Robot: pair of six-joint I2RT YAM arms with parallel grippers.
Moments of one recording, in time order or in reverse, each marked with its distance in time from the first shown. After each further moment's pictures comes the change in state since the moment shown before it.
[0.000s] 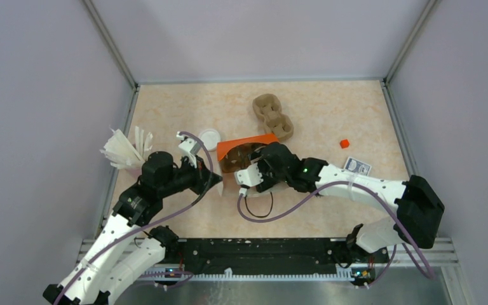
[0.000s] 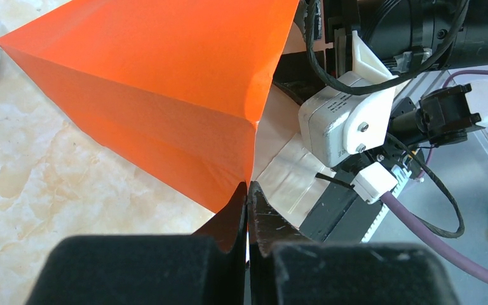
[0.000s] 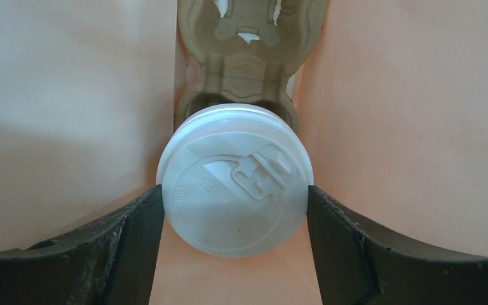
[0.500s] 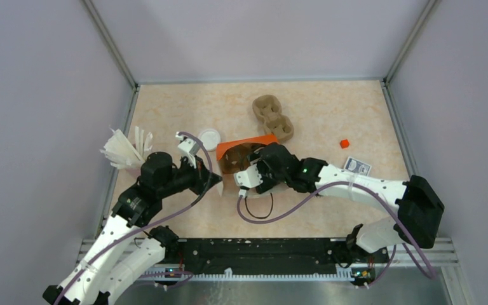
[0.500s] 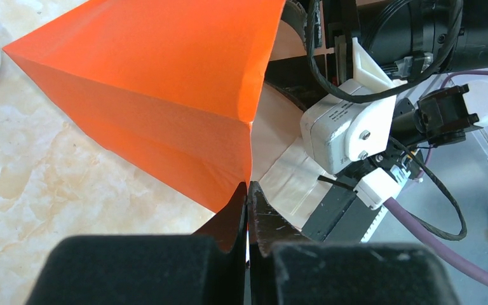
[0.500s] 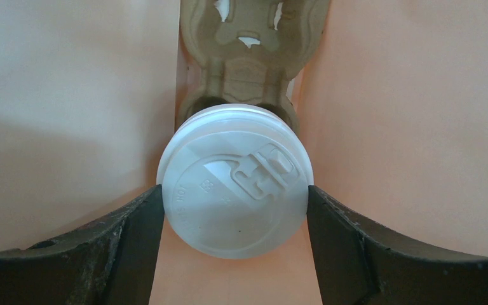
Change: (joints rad) left arm 0.000 -0.006 0.003 0.000 0.002 0.000; right arm 0.016 0.000 0.019 -0.039 0.000 0.000
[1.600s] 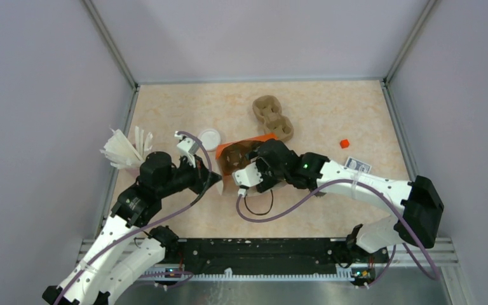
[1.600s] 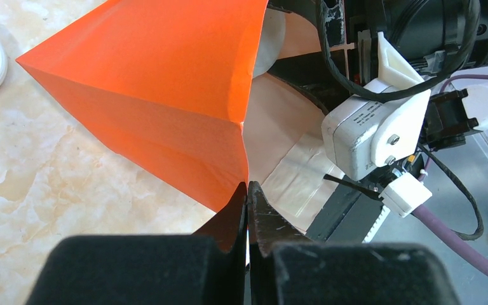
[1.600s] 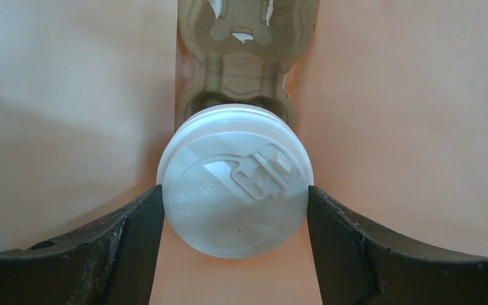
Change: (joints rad) left arm 0.000 0.000 0.008 0.000 -0.010 0.000; right arm 0.018 0.000 0.106 -0.153 0.021 -0.012
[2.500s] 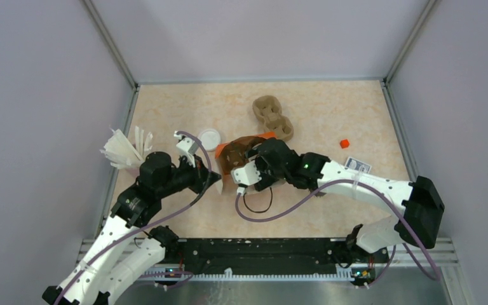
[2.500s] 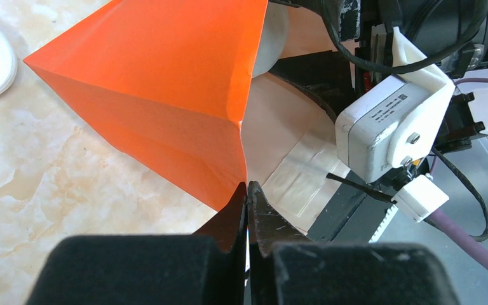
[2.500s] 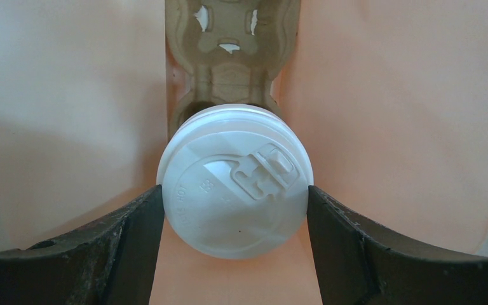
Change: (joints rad) left arm 0.000 0.000 0.000 0.000 -0.017 0.005; right arm 0.000 -0.010 0.000 0.044 -0.005 0.007
